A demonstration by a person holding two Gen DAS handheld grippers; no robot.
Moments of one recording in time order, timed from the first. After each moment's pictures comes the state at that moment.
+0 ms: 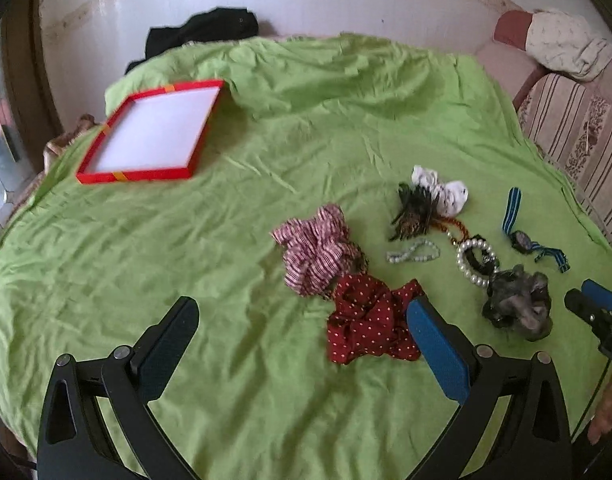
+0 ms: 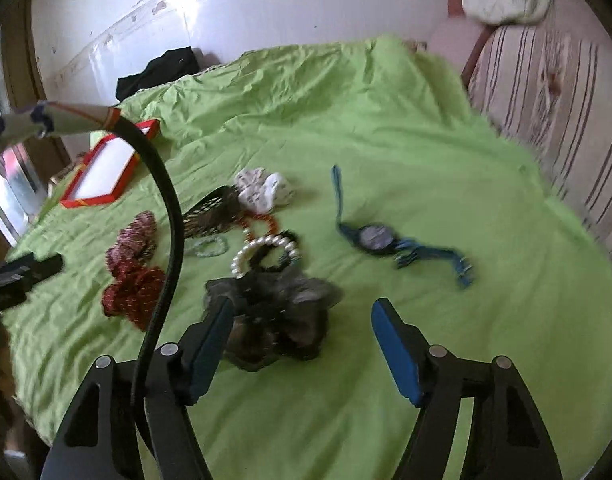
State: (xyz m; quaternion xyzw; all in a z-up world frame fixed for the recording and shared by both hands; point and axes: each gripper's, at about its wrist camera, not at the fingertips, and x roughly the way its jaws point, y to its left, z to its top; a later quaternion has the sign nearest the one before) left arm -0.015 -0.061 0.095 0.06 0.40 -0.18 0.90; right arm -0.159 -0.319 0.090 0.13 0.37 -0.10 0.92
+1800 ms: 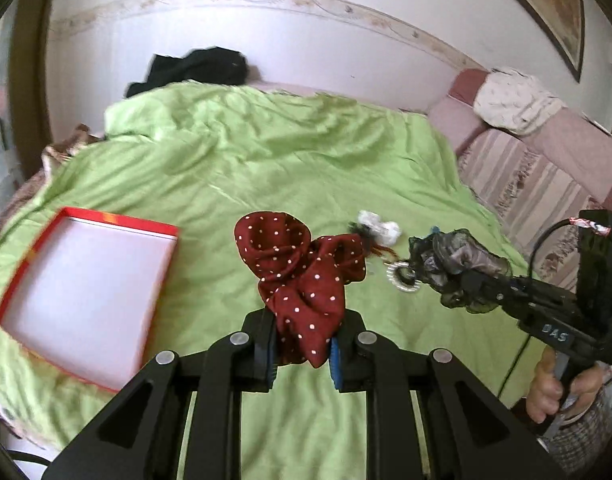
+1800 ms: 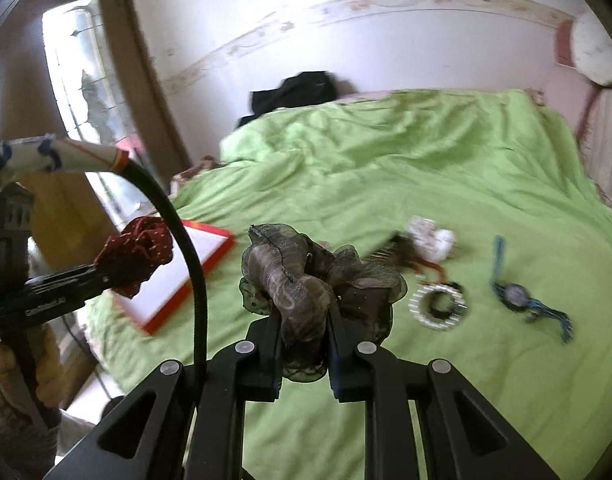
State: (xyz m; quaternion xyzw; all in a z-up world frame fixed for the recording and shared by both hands) left arm -0.088 0.032 0.198 0.00 0.35 -0.25 0.90; right arm -0.156 -0.202 0.180 0.11 0.32 0.11 0.94
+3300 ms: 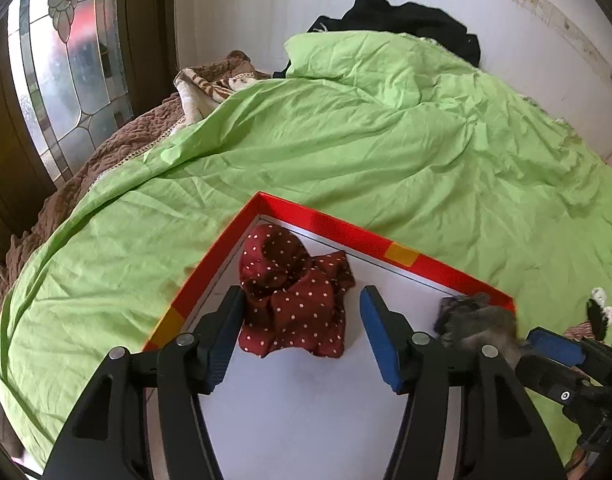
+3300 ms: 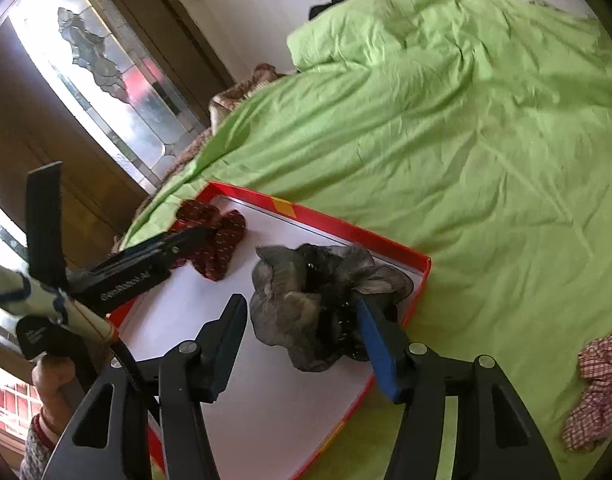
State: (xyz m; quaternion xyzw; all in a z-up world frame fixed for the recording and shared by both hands) left arm 0.173 0.253 0.084 -0.04 0.42 -0.04 0.90; right arm 0.133 0.024 0.089 0.14 0.44 0.19 0.87
